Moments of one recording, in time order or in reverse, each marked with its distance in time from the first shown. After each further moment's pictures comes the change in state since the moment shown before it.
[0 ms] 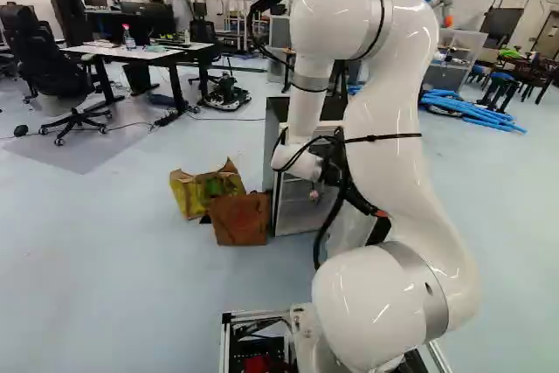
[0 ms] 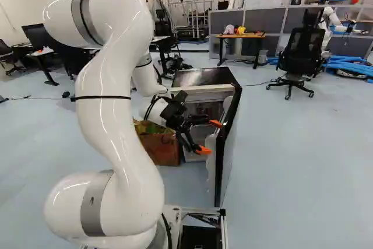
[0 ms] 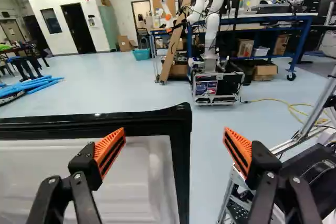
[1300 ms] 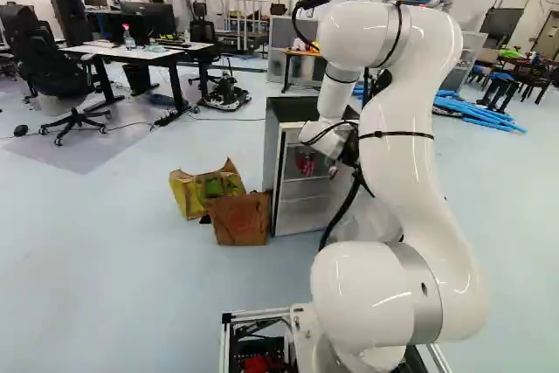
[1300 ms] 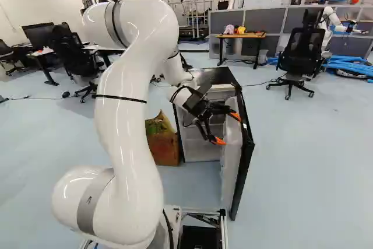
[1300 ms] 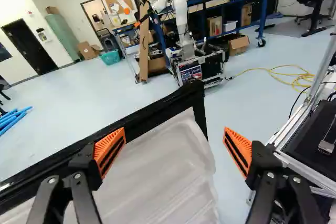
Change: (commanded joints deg) arm -13.5 -3.8 -14.9 0.9 -0.6 0.0
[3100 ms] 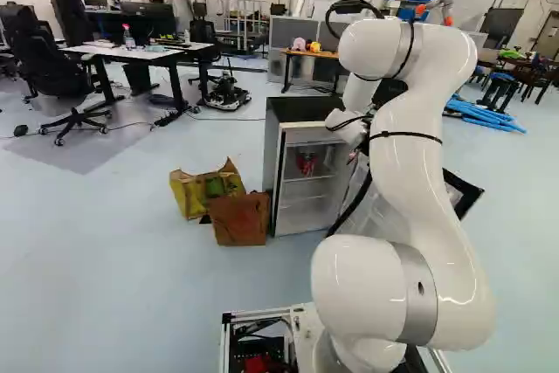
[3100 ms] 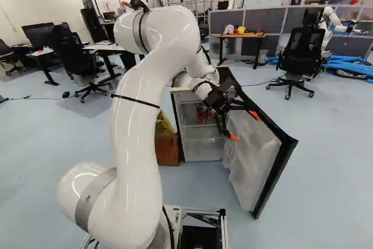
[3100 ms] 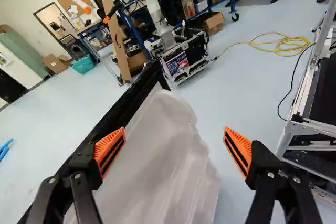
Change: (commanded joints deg) arm -9.2 -4.0 -11.1 1.0 -2.3 0.0
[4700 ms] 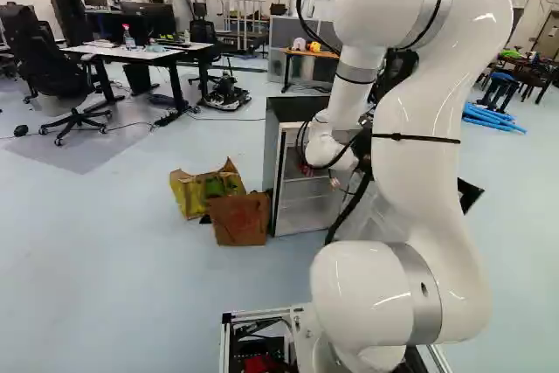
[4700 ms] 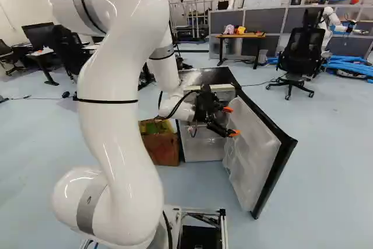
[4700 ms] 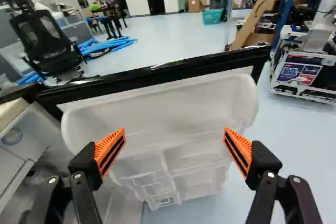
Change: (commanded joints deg) arm 9.1 15.7 32.0 -45.9 -13.1 0.0
